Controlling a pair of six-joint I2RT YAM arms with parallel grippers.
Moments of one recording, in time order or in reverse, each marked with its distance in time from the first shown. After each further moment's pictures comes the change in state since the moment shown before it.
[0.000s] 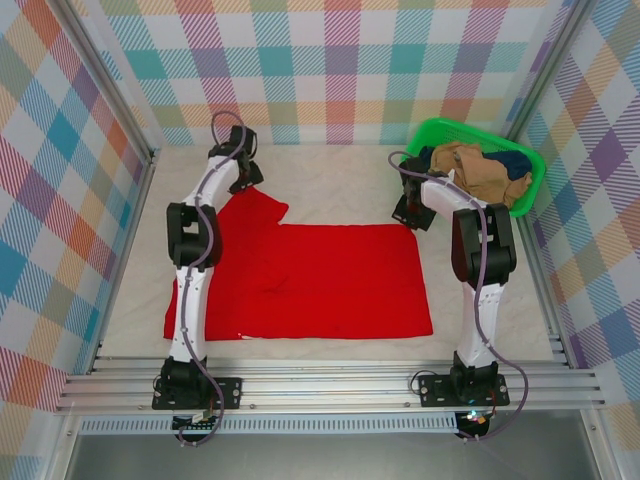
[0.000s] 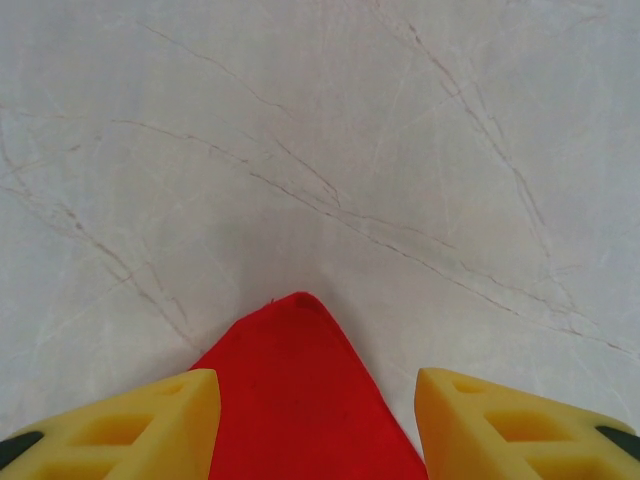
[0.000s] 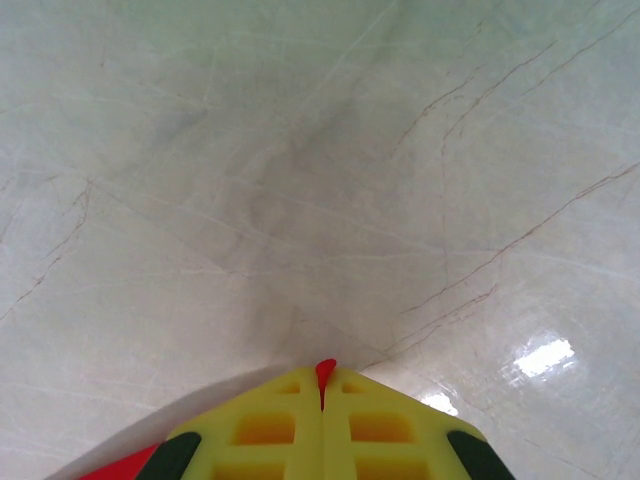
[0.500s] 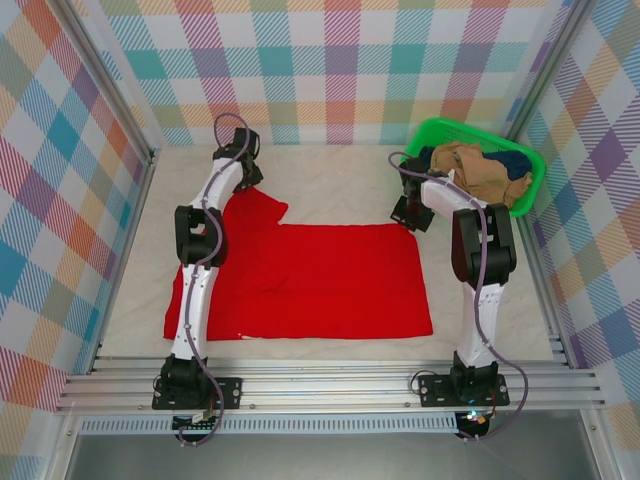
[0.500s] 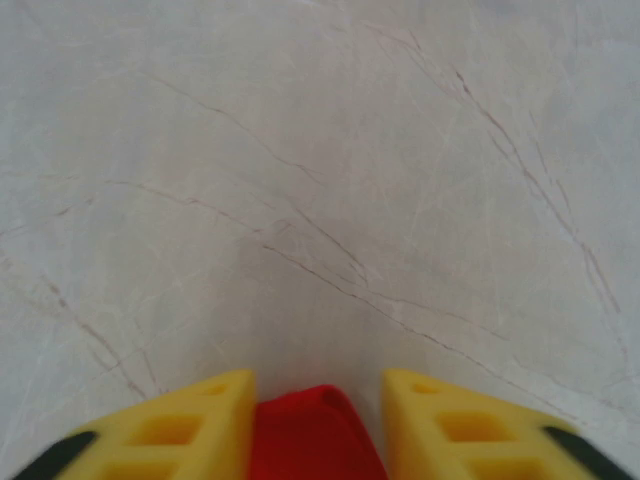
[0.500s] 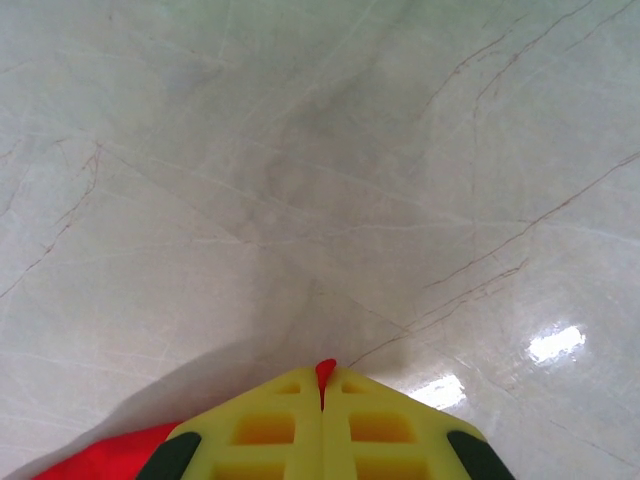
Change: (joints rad) left arm 0.002 0.125 0.159 -0.034 -0.062 -0.004; right arm 0.000 0.000 0.000 -0.012 -0.044 0.000
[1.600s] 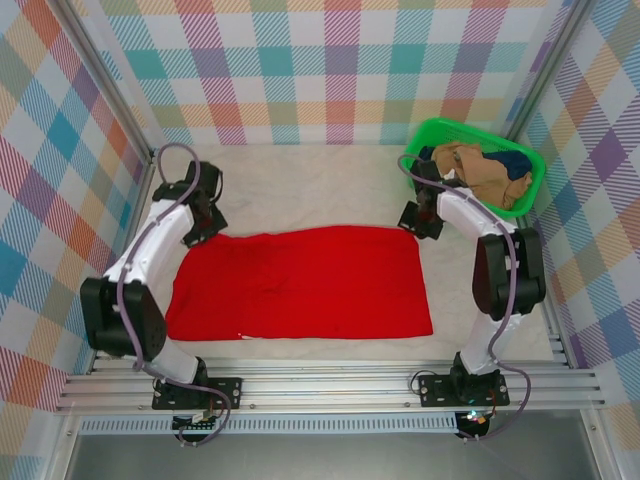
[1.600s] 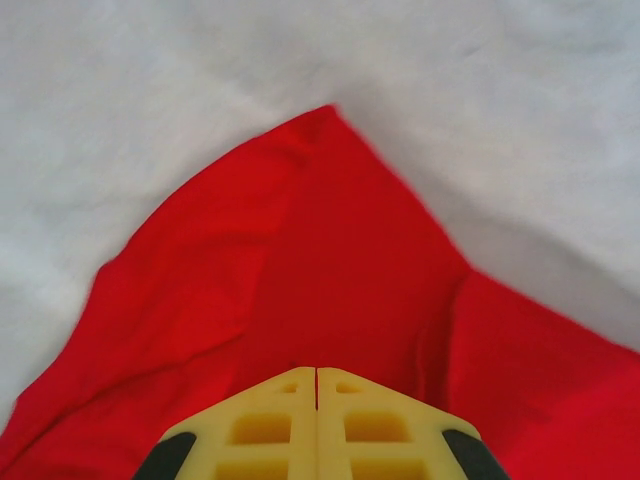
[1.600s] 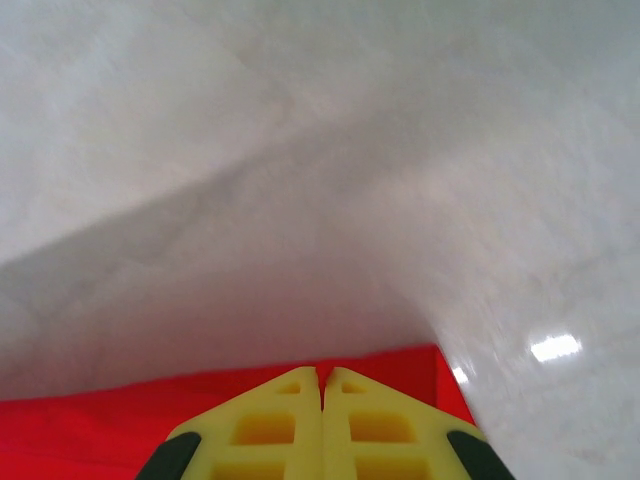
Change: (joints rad) left arm -0.003 -1.168 -1.180 -0.159 -0.037 -0.117; right arm 0.002 -0.318 -0.245 -0.038 -0.071 -0.074
